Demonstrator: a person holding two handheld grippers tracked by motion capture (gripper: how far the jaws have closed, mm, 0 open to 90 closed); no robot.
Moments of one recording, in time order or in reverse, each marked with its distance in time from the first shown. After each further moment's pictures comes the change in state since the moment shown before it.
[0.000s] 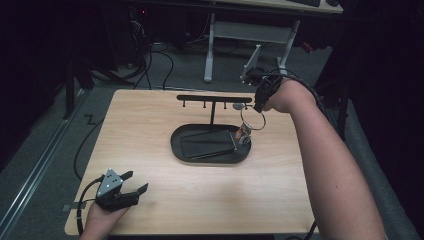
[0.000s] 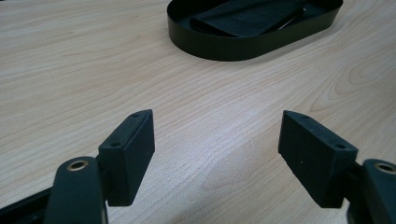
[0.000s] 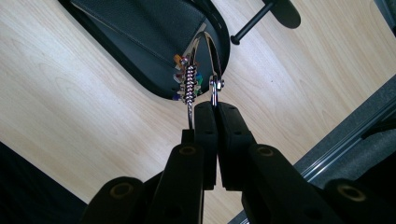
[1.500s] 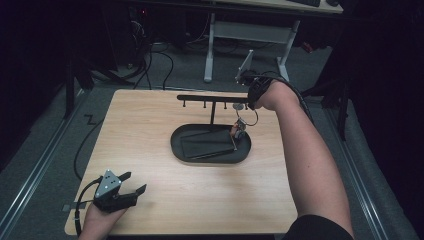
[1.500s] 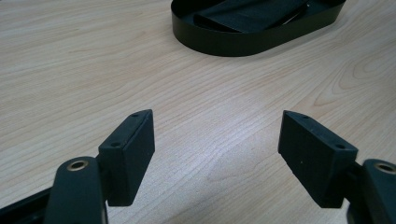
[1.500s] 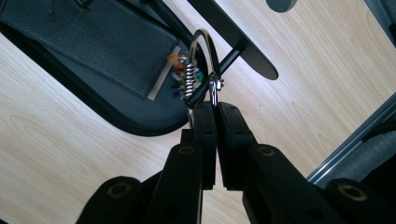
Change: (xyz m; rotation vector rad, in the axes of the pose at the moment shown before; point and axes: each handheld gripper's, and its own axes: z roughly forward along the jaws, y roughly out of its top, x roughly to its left) left arm 0.002 -0.003 -0.003 0.008 0.009 0.008; right arm -0.028 0.032 0.053 -0.005 -0.016 0.039
